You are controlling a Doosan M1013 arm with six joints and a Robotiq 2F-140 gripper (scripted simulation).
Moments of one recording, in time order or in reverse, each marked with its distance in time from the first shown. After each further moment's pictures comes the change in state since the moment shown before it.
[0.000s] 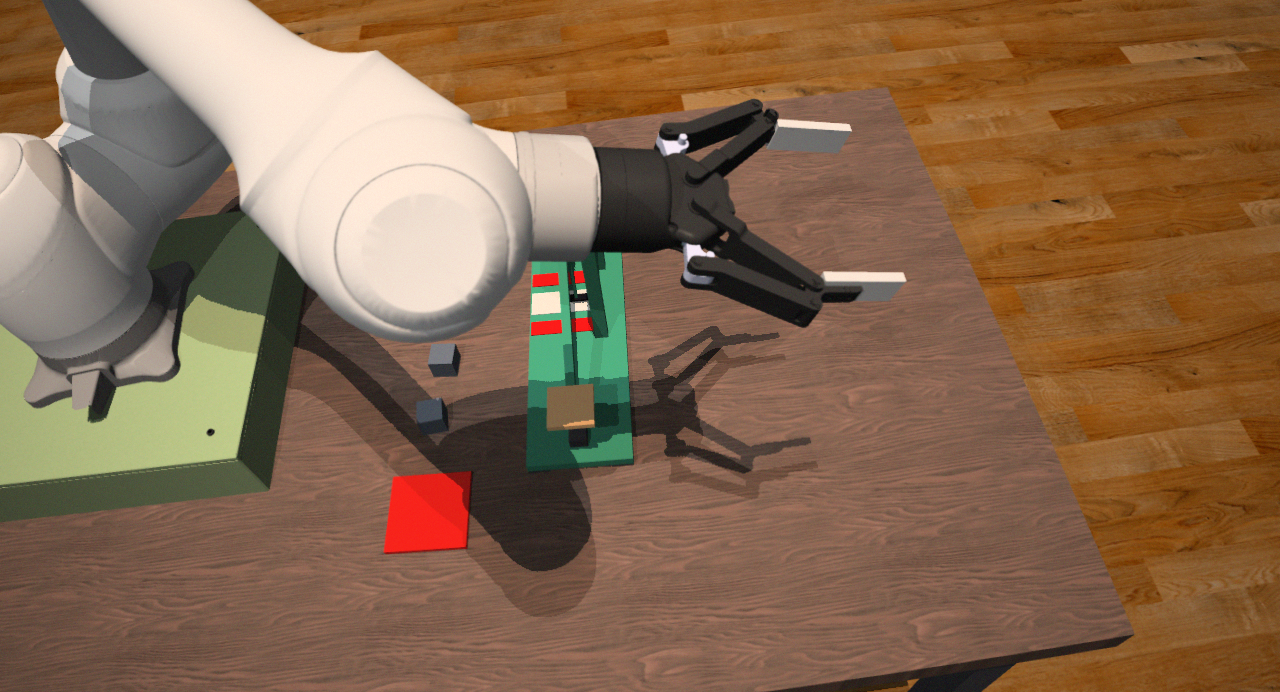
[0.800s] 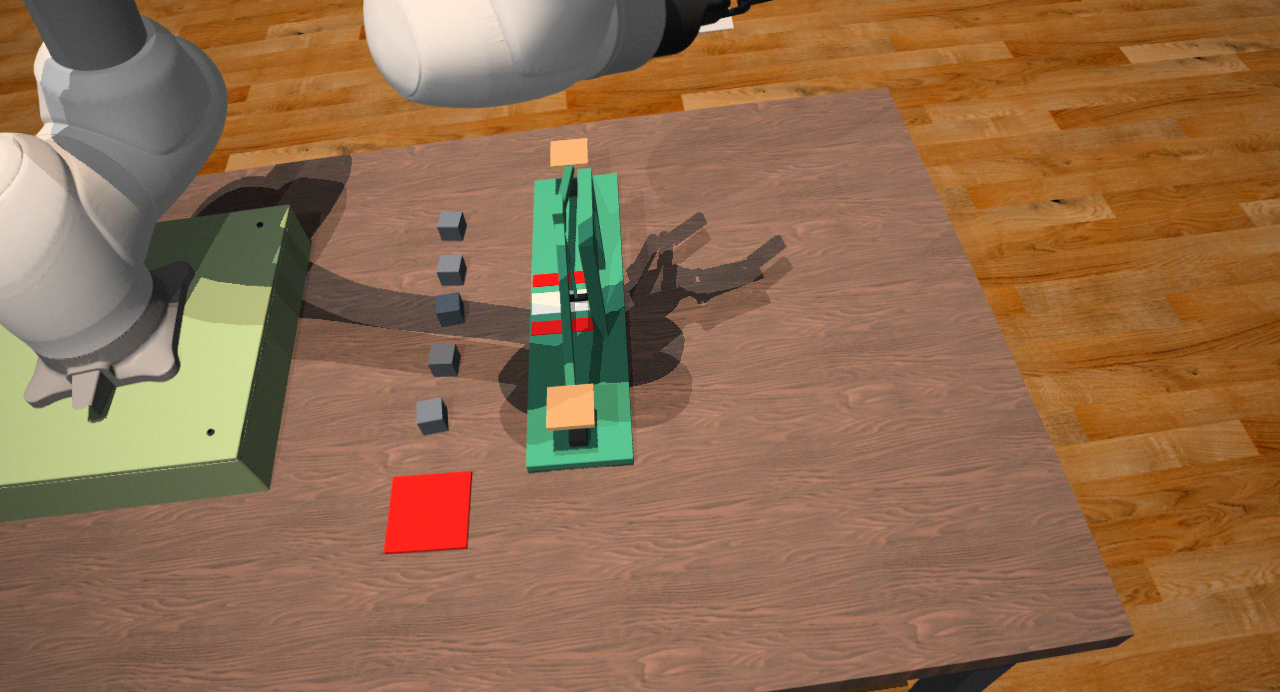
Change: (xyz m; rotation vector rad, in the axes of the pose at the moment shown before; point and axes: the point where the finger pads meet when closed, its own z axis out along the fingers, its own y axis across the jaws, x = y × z) arm -0.003 0.251 -0.002 -0.620 -0.021 -0.914
